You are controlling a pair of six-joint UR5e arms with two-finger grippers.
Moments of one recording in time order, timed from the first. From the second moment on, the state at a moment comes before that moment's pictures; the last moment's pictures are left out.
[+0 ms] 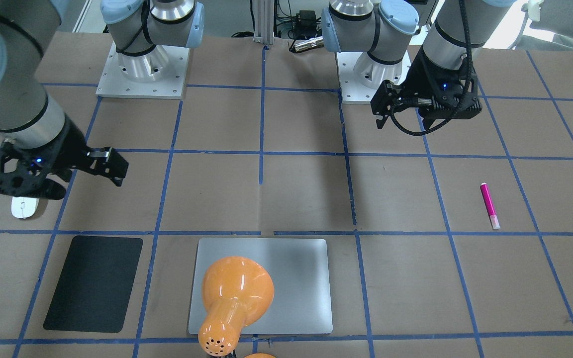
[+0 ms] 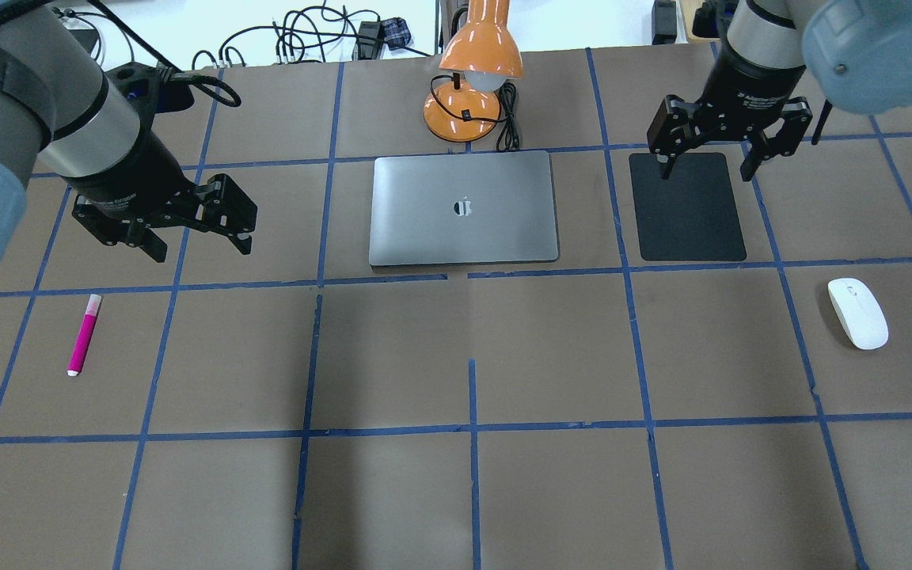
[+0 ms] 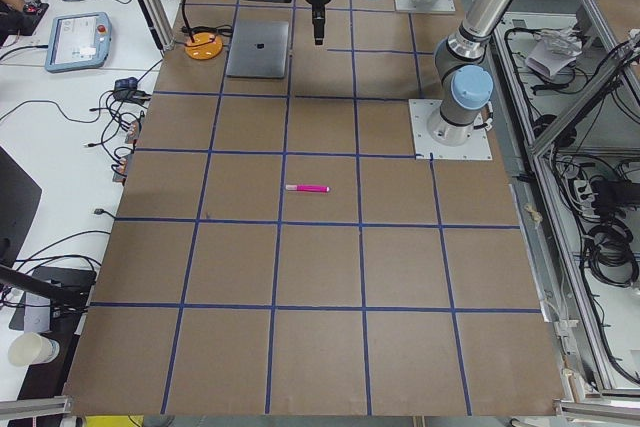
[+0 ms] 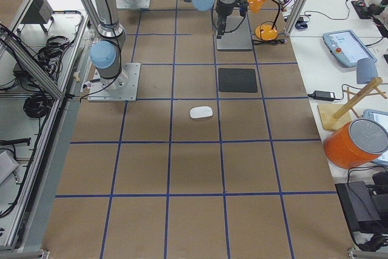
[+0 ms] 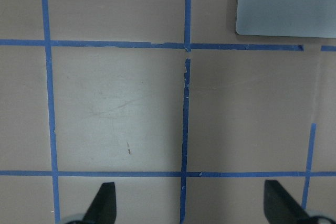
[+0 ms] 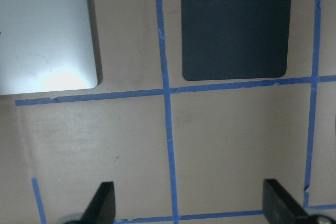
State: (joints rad) left arm -1.49 -1.48 -1.74 -1.52 1.54 0.04; right arm 1.44 -1.38 1.55 -1.64 -1.57 -0.05
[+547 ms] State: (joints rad) left arm -1.19 -1.55 -1.80 -1.44 1.54 0.21; right arm 1.26 -1.35 1.73 -1.89 -1.72 -0.43
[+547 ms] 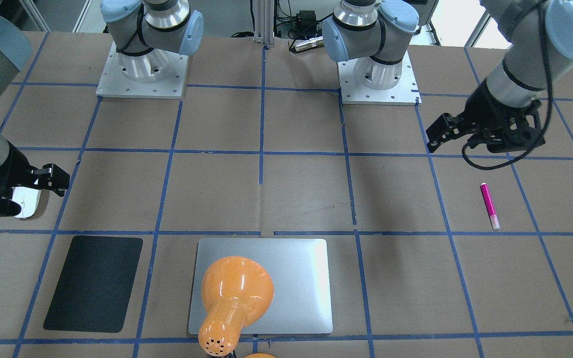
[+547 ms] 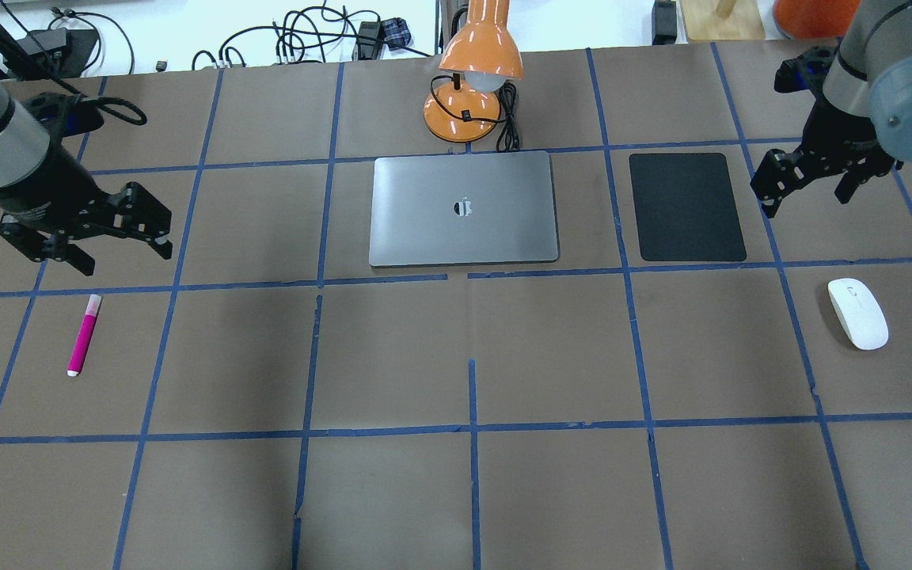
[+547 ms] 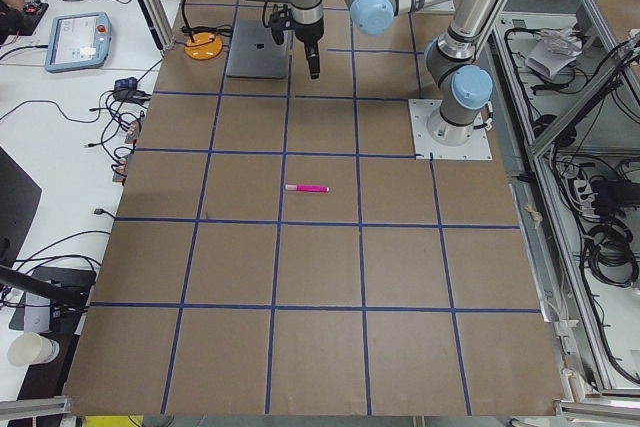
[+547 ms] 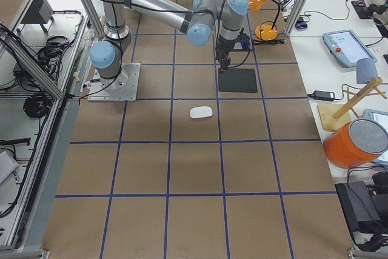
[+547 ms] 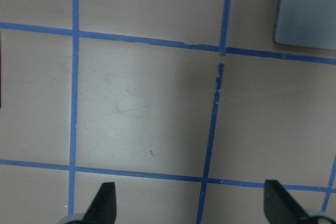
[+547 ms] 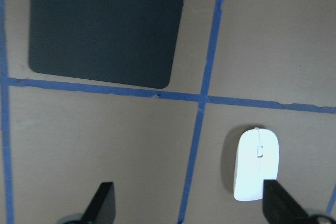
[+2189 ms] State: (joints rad) left arm -0.86 -1.96 -1.93 -0.91 1.54 0.66; right arm 0.97 -1.20 1.96 -2.20 -1.72 -0.62
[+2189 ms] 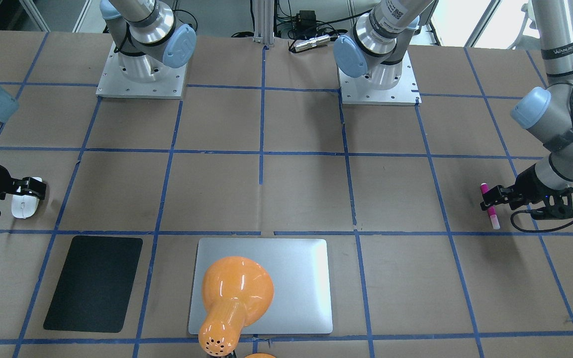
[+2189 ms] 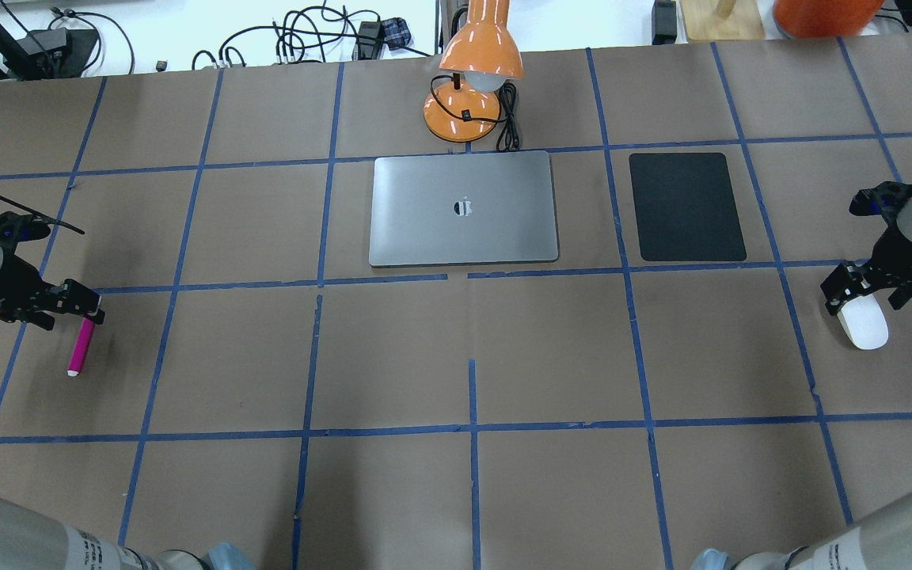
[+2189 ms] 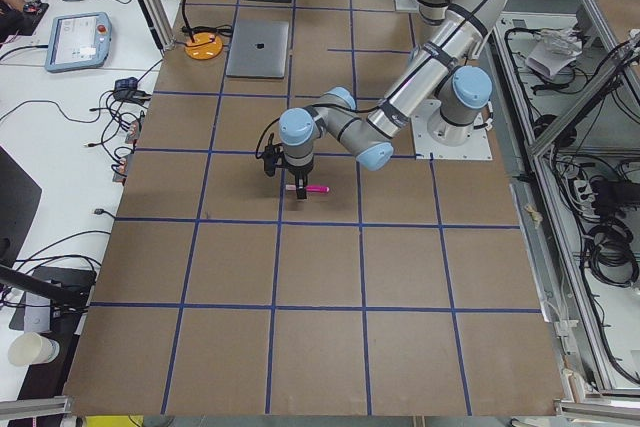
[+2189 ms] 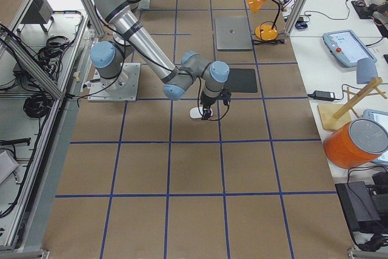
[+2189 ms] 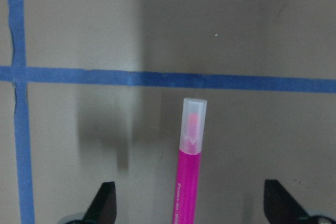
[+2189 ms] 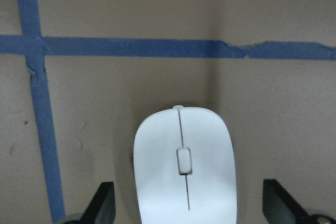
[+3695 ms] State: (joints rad) left arm -0.86 -1.98 -1.92 -0.93 1.58 0.66; right arm 1.18 -1.19 1.67 -2.03 -1.69 -0.42
